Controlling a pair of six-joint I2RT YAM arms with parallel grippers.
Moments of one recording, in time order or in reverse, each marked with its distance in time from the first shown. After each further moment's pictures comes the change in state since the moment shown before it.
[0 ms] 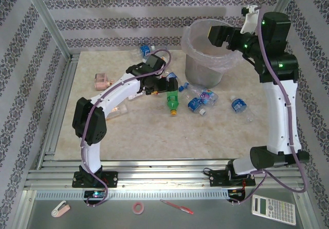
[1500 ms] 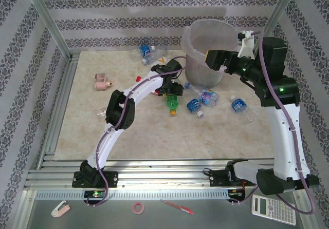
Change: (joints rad) left arm -0.035 0.536 0.528 -0.230 -0.113 0.063; right arm 0.052 -0.230 -0.299 -0.008 -0.016 0.059
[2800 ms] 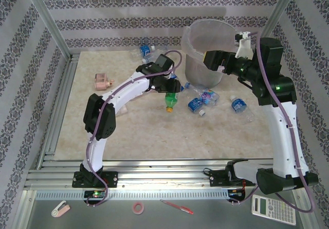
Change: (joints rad) left arm 0.000 -0.429 -0.414 0.250 0.146 0.047; right arm 0.000 0.008 -0.042 0.033 -0.036 0.023
